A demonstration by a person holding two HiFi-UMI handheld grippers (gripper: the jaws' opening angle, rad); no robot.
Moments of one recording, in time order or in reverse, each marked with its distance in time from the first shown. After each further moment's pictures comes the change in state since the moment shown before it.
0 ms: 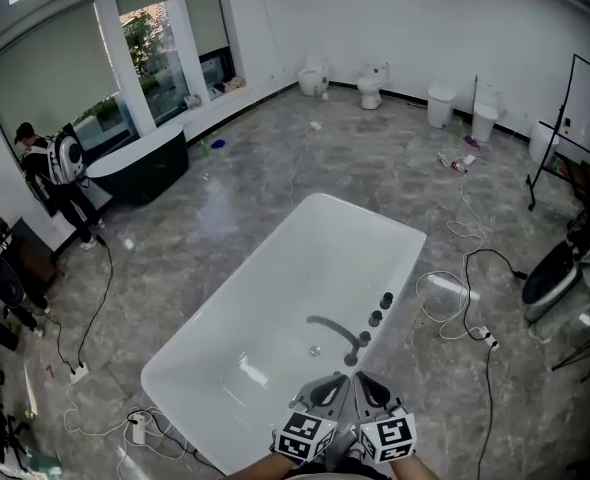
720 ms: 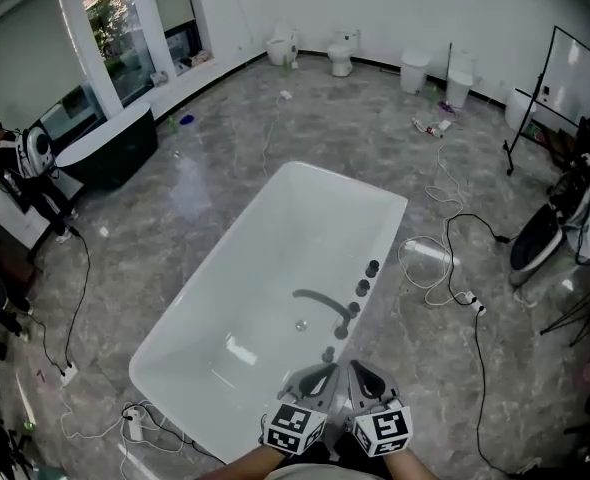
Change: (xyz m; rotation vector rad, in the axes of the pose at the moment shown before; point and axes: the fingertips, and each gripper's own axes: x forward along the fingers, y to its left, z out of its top) left arm -0.012 0.000 -0.023 -0.005 0.039 -0.073; right arm -0.011 0.009 -0.024 0.050 0.016 -0.087
